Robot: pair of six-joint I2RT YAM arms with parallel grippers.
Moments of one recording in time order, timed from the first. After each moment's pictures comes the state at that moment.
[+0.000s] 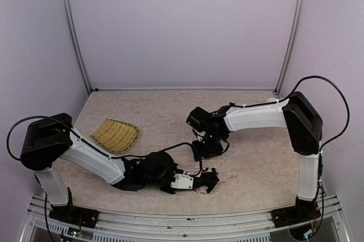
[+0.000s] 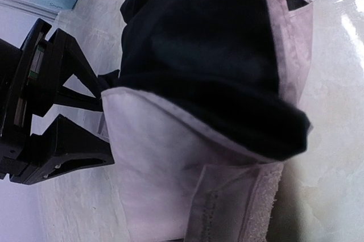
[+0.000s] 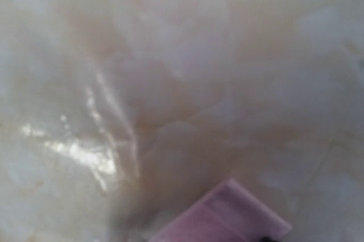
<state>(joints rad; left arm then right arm) -1.20 1.82 0.73 0.40 -0.16 0.83 0.89 2.04 1.45 -0.71 0.02 0.55</state>
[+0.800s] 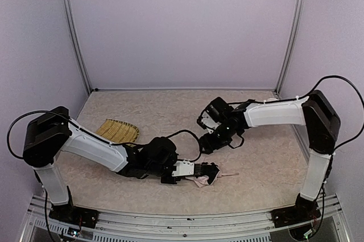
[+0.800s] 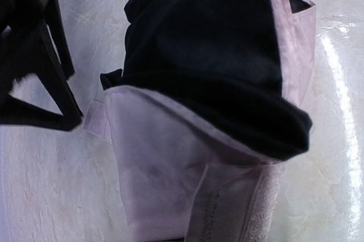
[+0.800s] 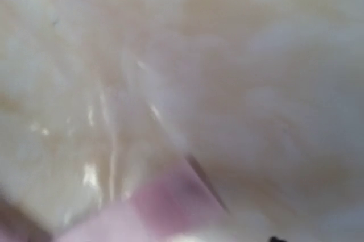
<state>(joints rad) -1.10 1.82 0.86 0.21 -0.01 0.72 0.78 1.94 1.31 -0.53 -0.08 0.26</state>
